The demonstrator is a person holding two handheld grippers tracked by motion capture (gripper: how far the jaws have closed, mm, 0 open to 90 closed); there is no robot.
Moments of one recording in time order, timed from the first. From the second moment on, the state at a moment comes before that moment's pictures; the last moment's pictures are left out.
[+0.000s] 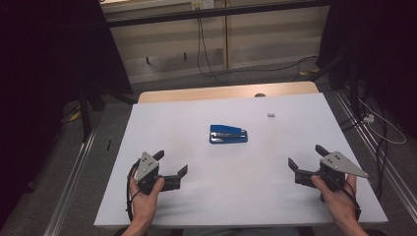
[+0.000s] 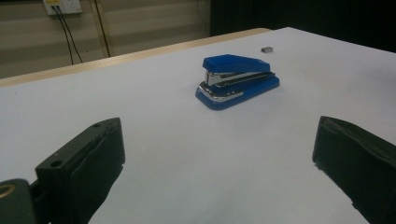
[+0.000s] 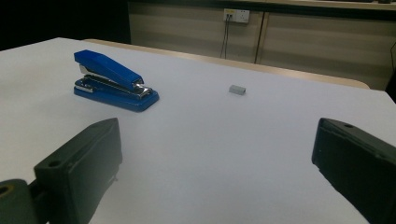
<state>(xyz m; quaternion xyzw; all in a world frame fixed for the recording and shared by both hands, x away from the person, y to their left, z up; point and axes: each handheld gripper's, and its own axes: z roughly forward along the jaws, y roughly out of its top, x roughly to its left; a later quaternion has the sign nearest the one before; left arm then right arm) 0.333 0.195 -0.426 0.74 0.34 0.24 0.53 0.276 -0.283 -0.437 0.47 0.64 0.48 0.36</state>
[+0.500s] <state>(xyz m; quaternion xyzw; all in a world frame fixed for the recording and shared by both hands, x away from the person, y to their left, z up) 0.335 0.202 -0.430 0.75 0.36 0.24 0.51 0.284 -0.277 -0.441 0.48 0.65 0.48 0.34</state>
